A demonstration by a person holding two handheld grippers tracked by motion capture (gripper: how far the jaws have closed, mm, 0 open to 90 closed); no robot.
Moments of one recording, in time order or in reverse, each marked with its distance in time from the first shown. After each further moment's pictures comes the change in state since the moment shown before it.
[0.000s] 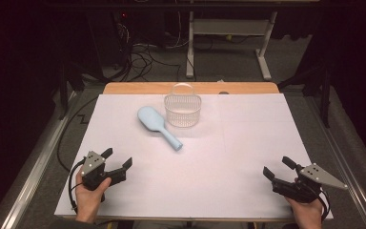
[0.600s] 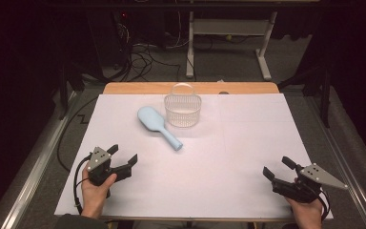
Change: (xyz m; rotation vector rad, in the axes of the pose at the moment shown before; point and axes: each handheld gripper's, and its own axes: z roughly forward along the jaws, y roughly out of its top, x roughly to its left) left arm -0.006 0.009 0.014 -0.004 -0.025 0.005; right arm 0.001 0.000 0.000 -0.002 0.003 0.004
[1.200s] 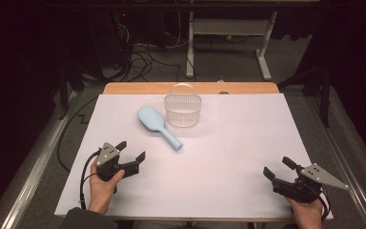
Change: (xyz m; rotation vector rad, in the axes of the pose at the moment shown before) left arm -0.010 0.010 0.018 0.007 -0.036 0.023; right arm -0.001 -0.001 0.000 0.004 -0.005 0.009
